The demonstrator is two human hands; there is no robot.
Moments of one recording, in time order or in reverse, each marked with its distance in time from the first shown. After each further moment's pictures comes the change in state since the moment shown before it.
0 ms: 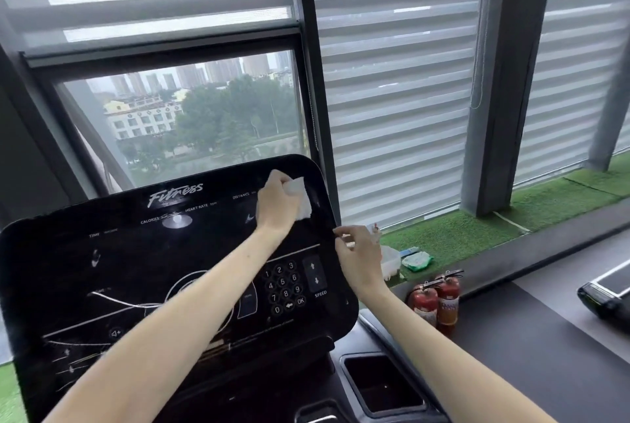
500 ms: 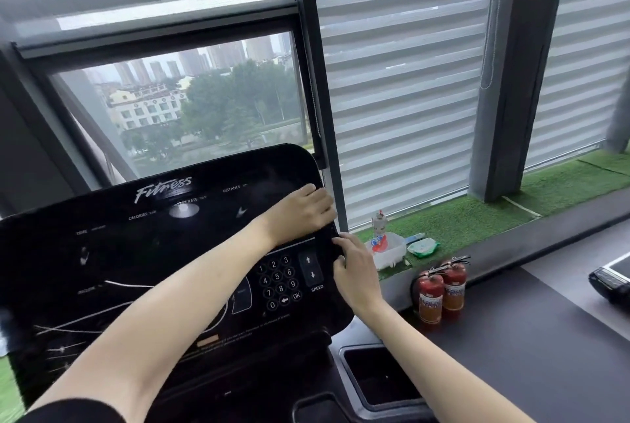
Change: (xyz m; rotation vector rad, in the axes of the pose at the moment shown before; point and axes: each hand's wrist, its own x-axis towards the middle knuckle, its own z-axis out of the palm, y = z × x) left_hand 0.021 -0.036 0.034 0.956 -0.098 1.489; right_hand -0.011 0.038 0.012 -0.244 -0.148 -0.042
